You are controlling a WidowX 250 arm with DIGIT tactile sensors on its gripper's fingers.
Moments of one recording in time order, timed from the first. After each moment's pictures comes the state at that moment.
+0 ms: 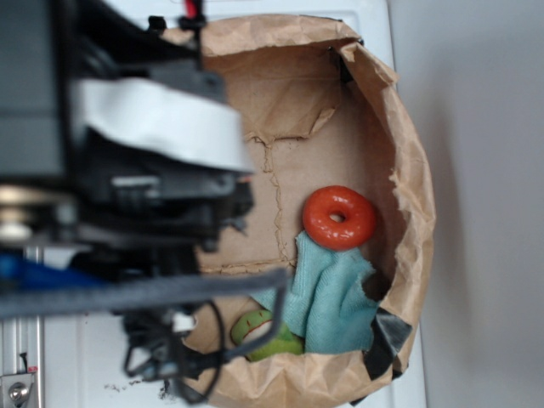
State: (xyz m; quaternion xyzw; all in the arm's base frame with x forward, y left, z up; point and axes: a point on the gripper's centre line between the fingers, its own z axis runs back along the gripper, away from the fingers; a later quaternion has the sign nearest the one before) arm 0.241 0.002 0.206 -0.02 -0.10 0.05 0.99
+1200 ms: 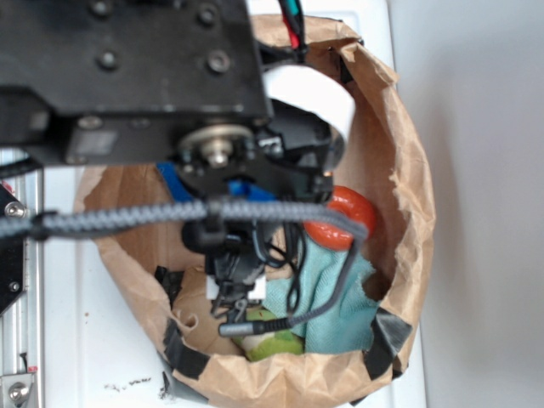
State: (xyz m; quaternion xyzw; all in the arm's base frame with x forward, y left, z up) arm 0.274 0.016 0.158 -0.04 -0.14 -0.01 0.99
